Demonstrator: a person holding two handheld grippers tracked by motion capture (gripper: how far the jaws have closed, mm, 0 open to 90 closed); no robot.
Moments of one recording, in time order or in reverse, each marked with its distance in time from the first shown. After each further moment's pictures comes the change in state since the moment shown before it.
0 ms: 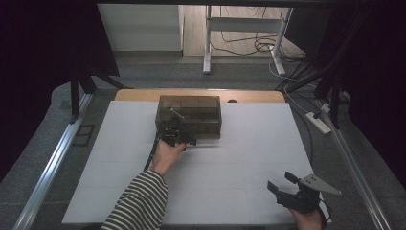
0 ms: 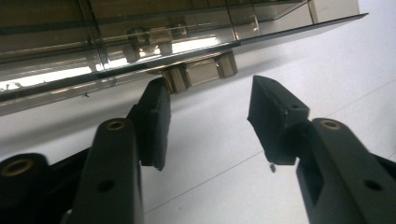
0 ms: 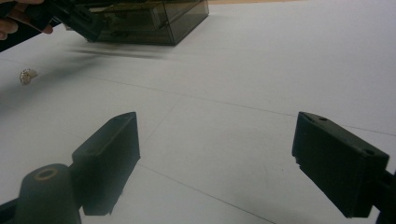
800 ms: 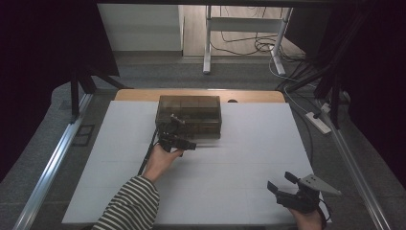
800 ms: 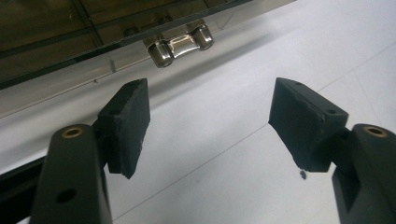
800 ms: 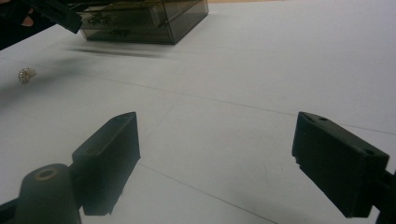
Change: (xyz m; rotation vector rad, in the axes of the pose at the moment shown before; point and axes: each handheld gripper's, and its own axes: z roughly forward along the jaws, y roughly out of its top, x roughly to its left) left arm -0.010 -0.023 -0.019 -0.053 0.061 0.220; right arm 0.000 0.000 0.000 0.004 -0.003 -0.001
